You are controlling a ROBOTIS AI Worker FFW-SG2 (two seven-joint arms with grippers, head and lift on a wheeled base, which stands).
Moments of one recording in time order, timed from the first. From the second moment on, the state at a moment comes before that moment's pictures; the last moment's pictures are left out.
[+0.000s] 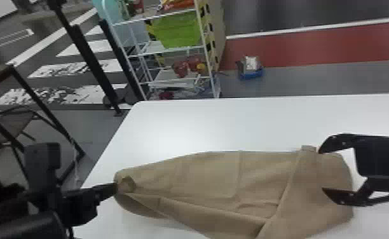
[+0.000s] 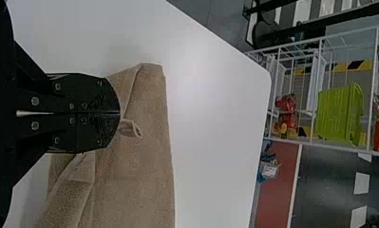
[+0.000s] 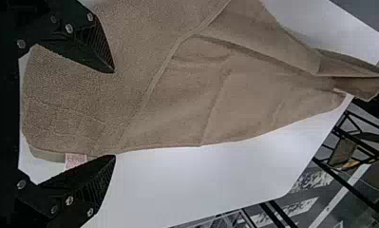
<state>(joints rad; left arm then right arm) 0.29 0.00 0.43 -2.65 -0.66 1.57 -0.88 -0.04 -0.21 0.17 -1.95 0.80 0.06 1.36</state>
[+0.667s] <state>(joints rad) 0.29 0.00 0.44 -2.62 -0.64 1.57 -0.85 -0.23 -0.12 0.33 -1.64 0.95 0.12 1.36</state>
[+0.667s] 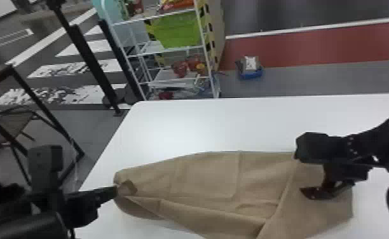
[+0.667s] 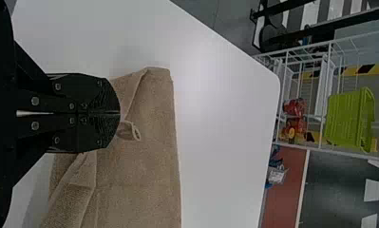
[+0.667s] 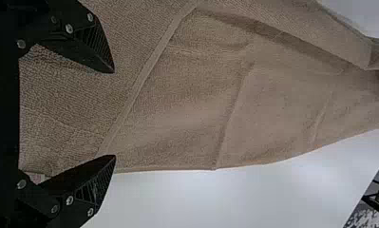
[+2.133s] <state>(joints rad) 0.29 0.00 0.44 -2.62 -0.63 1.57 -0.85 -0.23 -0.10 0.32 -1.66 0.94 0.26 1.36</state>
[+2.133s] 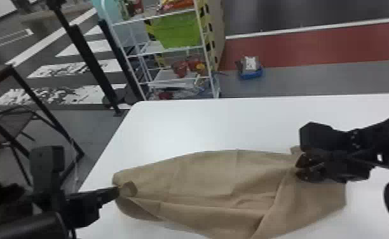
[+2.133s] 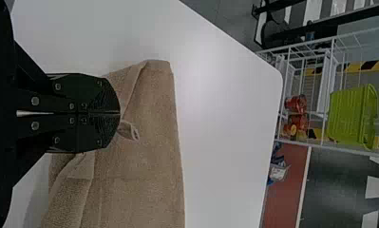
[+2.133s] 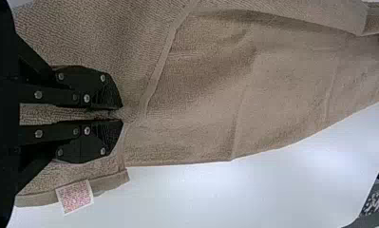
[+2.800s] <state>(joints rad) 0.29 0.00 0.43 -2.61 -0.63 1.57 -0.84 -0.24 -0.10 0.32 -1.67 0.94 0.30 1.36</state>
